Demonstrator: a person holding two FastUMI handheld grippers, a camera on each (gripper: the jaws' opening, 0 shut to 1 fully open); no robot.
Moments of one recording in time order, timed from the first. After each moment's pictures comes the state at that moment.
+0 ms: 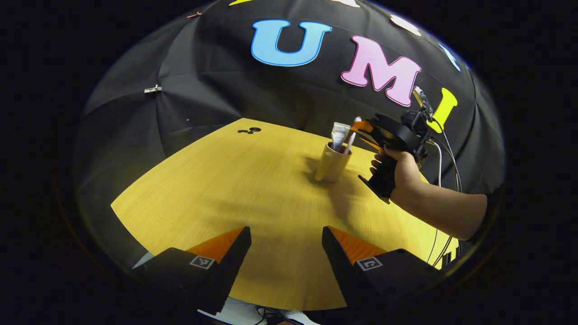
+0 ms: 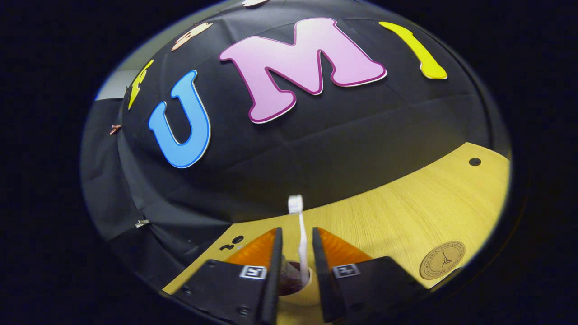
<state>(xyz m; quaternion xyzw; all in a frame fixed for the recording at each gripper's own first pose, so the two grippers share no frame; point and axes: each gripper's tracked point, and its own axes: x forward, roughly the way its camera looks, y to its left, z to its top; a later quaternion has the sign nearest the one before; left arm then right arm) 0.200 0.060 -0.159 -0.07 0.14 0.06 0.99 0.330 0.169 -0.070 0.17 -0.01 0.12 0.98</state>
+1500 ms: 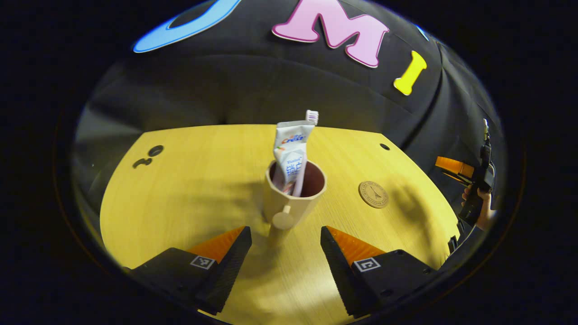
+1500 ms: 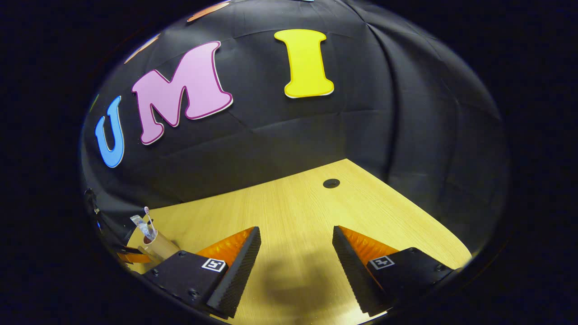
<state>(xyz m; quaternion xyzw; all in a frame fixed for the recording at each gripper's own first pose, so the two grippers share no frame) 0.439 0.002 -0.127 0.05 0.25 -0.15 0.96 0.214 -0.192 -0.097 0.11 0.08 -0.10 0.98</state>
